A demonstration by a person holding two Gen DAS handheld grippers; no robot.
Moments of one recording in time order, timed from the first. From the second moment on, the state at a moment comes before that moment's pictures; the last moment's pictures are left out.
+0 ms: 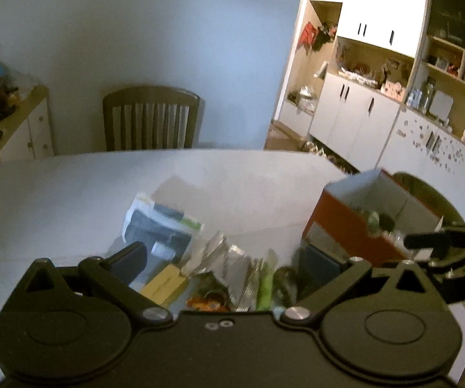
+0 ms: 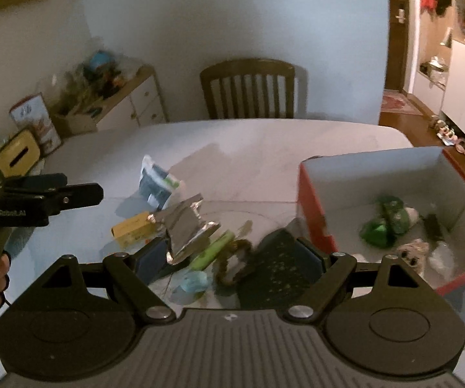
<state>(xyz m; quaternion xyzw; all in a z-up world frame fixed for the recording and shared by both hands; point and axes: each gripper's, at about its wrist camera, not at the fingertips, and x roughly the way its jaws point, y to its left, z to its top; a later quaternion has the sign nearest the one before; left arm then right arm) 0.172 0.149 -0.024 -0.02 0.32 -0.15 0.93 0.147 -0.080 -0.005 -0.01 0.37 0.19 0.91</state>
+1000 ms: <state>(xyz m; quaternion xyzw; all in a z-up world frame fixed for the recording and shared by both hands) 0.176 0.147 -0.134 0.02 0.40 -0.17 0.90 0.194 -0.008 -0.113 -0.04 0.47 0.22 0.86</state>
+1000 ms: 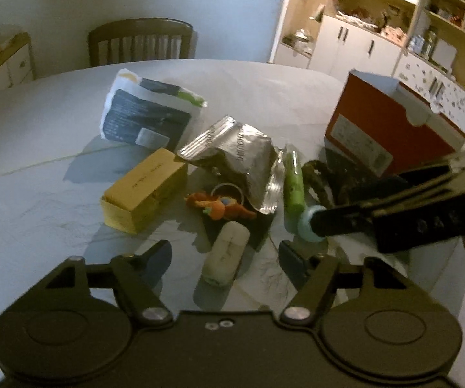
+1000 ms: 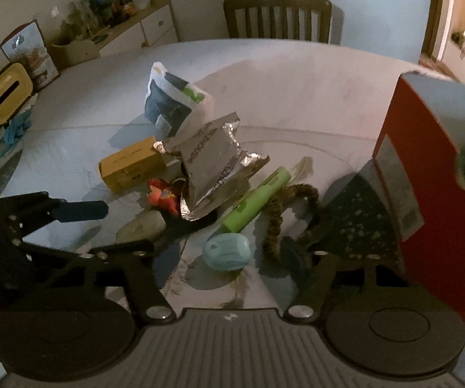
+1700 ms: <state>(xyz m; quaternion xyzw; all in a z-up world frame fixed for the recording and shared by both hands) 0.185 0.141 -0.141 0.03 0.42 -0.18 0.89 0.210 0.003 -0.136 -0.02 0.51 0.23 0.83</state>
